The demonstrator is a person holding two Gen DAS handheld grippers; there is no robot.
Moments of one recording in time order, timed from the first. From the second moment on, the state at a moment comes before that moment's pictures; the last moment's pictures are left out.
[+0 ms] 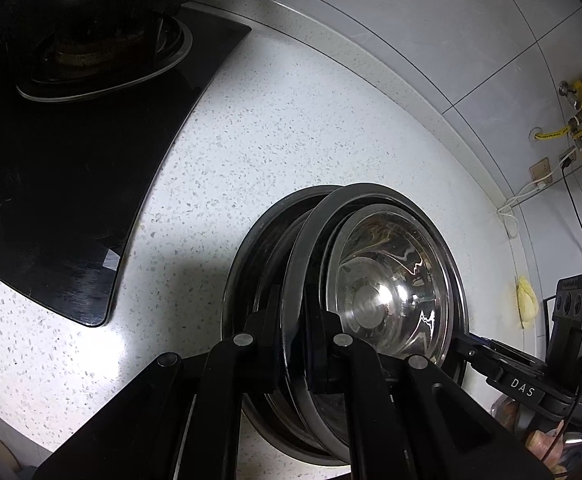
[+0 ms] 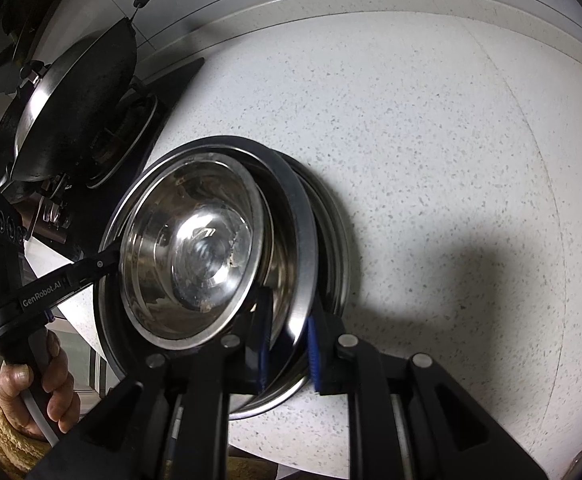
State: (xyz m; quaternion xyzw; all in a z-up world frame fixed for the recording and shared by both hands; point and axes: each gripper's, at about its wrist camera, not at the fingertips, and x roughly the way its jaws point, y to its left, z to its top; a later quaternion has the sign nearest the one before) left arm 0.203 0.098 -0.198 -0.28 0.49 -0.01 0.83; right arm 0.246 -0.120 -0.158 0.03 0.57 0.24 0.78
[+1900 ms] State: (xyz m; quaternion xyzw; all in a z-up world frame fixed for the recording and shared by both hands) left arm 0.091 0.032 -0.064 -0.19 0.37 0.08 0.91; right arm 0.159 -0.197 -0.039 -0.03 0.39 0.20 0.90
